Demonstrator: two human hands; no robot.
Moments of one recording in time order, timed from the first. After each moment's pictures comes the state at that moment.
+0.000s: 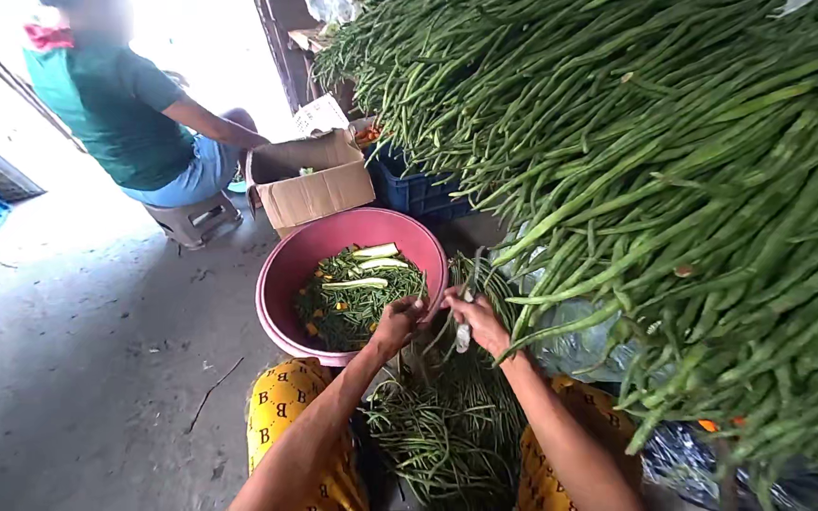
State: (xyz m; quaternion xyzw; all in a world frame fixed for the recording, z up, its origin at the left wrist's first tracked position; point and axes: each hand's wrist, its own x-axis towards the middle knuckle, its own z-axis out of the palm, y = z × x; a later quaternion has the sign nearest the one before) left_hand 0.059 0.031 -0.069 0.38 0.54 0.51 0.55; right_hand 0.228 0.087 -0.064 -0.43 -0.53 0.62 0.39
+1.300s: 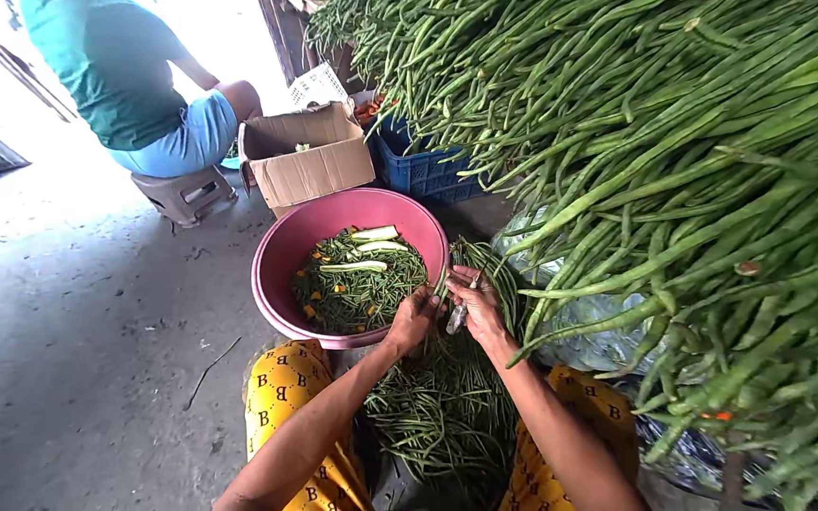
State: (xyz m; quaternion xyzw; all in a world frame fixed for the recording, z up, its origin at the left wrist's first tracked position) left_hand 0.079 0.030 -0.084 0.52 0.55 0.46 0.47; right_hand 0.211 0.080 -0.063 -0.43 -0.42 0.62 0.51
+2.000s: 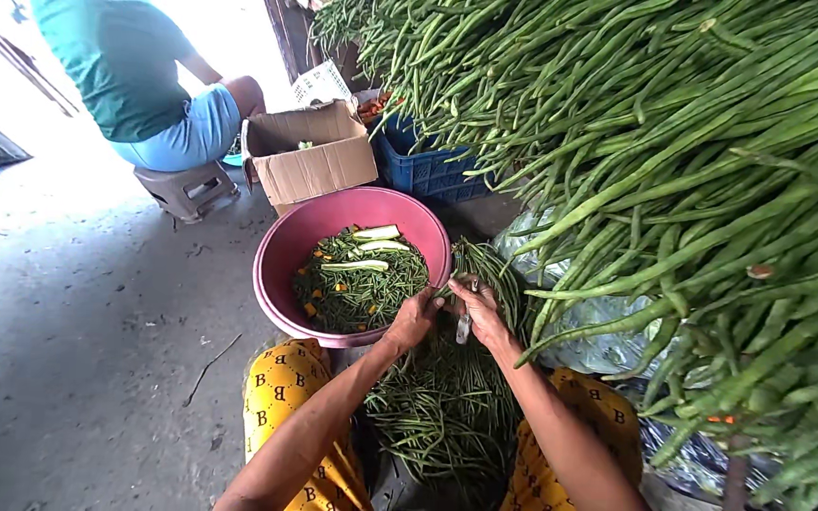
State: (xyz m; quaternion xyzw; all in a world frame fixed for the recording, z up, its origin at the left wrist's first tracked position) left_hand 0.070 0.030 -0.065 0.59 0.60 0.34 0.42; right_hand 0.217 0.081 -0.067 -0.47 -0.45 0.62 0.44
